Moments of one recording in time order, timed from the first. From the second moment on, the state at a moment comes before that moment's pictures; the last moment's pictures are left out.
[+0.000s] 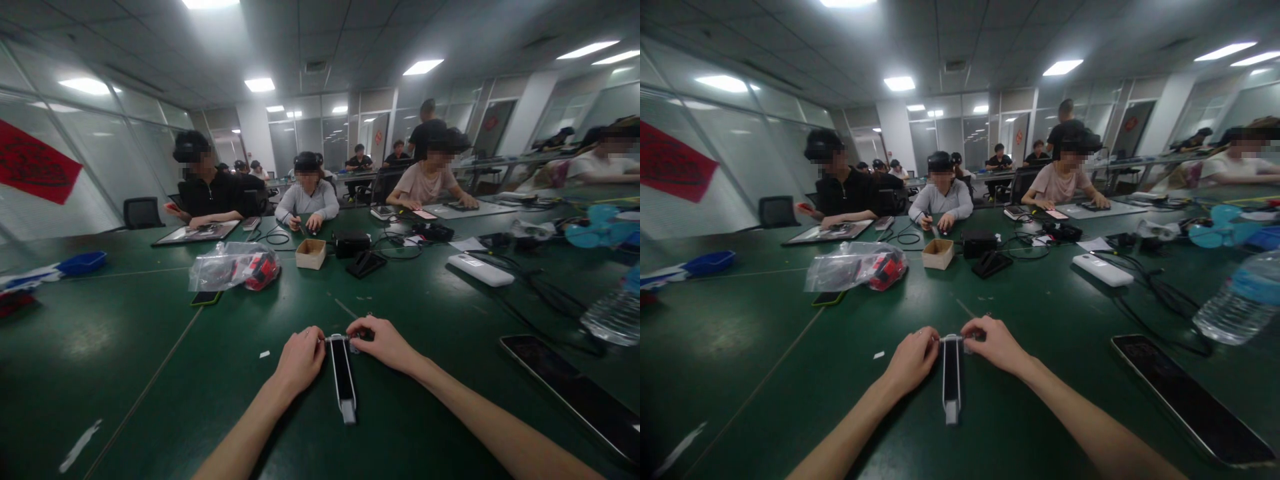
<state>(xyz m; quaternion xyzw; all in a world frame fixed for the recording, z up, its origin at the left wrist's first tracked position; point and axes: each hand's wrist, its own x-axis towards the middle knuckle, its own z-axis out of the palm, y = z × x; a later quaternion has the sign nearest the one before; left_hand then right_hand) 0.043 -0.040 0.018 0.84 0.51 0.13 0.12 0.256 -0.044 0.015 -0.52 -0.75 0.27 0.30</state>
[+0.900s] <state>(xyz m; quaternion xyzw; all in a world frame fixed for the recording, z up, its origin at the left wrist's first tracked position) 0.039 -0.040 0.018 0.84 0.50 0.16 0.10 0.300 -0.017 0.007 -0.61 -0.76 0.10 0.20</state>
